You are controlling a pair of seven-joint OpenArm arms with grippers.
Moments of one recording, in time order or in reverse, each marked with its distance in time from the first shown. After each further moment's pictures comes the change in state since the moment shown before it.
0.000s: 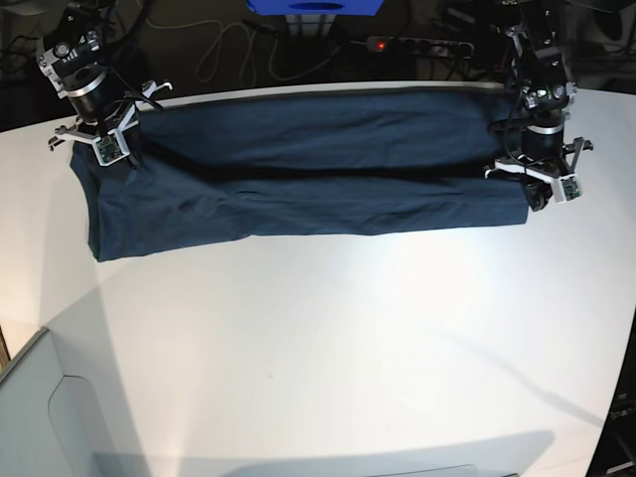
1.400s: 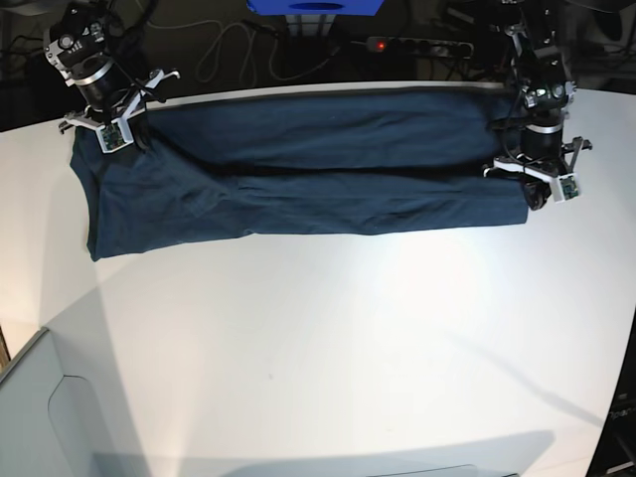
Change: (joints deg) left arm 0.3 0.0 0.2 0.0 0.0 0.0 0.0; right arm -2.1 -1.4 0.2 -3.0 3.4 0.0 0.0
